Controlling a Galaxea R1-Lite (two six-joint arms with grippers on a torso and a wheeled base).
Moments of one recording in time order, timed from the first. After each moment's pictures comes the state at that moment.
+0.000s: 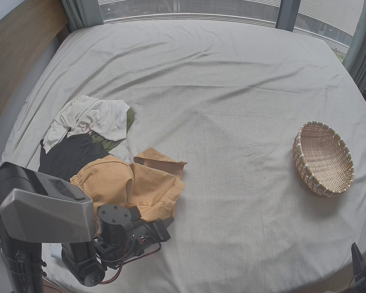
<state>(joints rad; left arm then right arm) -0.66 2.28 -0.38 -1.55 -0.01 -0.74 0.00 0.02 -0.02 0.00 0.03 0.00</state>
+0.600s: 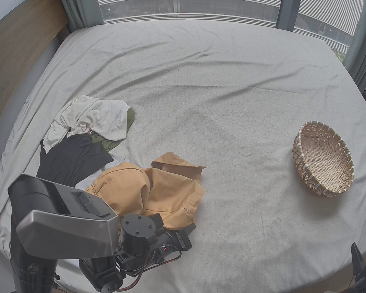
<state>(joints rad) -0.77 2.34 -0.45 -1.55 0.01 -0.74 0.00 0.02 -0.02 0.00 0.03 0.00</state>
